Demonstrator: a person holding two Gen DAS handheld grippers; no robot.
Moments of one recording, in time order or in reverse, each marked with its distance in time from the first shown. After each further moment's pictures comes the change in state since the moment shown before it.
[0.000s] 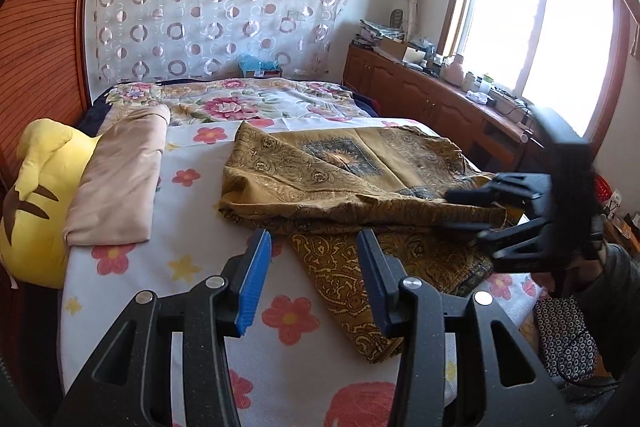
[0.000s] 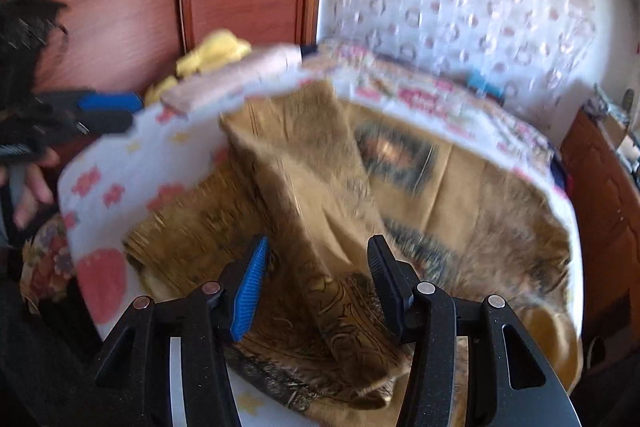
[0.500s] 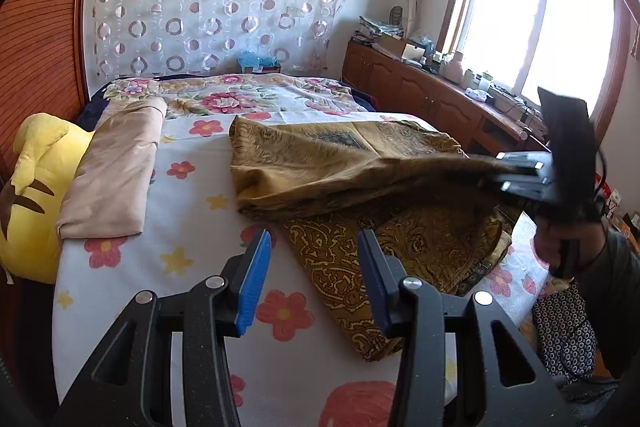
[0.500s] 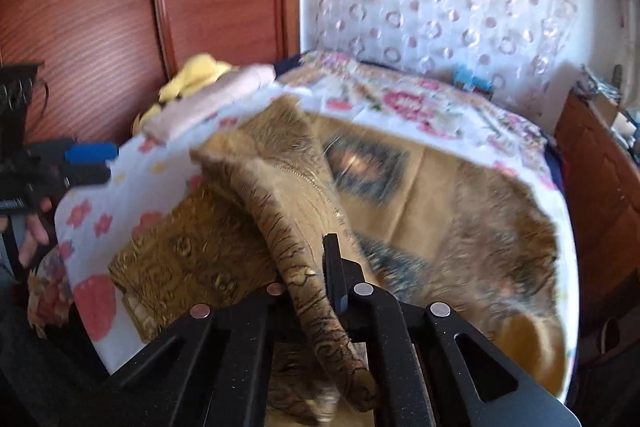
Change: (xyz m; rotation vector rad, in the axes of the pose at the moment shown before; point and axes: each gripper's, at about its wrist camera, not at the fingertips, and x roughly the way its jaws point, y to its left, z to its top) left arm 0.006 -0.001 -0.006 -0.005 0.009 -0.007; right arm -0.011 -0.042 0.008 0.096 -0.089 -0.016
